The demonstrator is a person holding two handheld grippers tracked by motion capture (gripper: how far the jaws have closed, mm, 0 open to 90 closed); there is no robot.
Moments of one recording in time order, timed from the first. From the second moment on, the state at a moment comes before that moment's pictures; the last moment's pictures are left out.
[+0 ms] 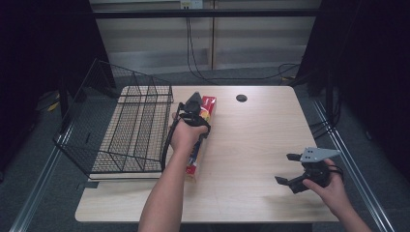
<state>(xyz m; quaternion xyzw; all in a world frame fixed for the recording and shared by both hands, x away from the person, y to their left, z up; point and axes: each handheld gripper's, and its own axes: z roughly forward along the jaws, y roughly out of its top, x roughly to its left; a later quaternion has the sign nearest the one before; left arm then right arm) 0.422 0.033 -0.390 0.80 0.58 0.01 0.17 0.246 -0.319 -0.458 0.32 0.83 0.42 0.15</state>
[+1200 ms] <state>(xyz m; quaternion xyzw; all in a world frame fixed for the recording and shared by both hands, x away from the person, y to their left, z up) 0.421 0.060 -0.319 0.79 0.59 0.02 0.17 0.246 -0.321 -0.457 0.33 0.83 0.43 0.15</state>
